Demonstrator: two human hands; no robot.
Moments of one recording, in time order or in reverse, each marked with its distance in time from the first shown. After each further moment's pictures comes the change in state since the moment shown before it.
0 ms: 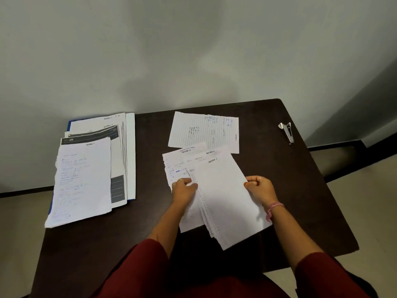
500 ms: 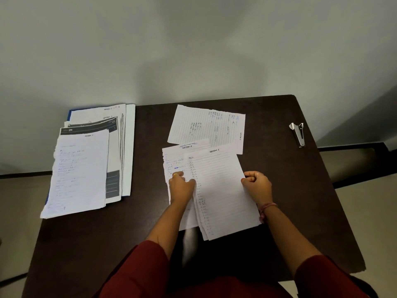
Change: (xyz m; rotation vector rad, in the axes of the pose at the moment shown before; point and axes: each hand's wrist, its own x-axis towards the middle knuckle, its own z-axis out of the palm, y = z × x) left_hand 0.017 0.014 0.019 0.005 0.199 -0.070; right_hand 0.036 -0.009 0.013 -0.223 0.046 -0.129
